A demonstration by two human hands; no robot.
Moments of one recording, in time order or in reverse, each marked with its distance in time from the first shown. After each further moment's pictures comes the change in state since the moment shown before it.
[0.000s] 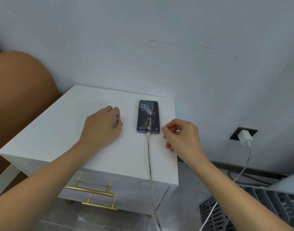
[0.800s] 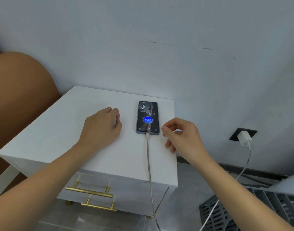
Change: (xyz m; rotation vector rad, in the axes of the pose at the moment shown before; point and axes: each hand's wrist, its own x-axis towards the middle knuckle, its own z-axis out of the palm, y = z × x) left_hand 0.001 -0.003 0.003 0.006 -0.001 0.002; right_hand 0.000 -0.004 -0.013 0.103 -0.128 0.028
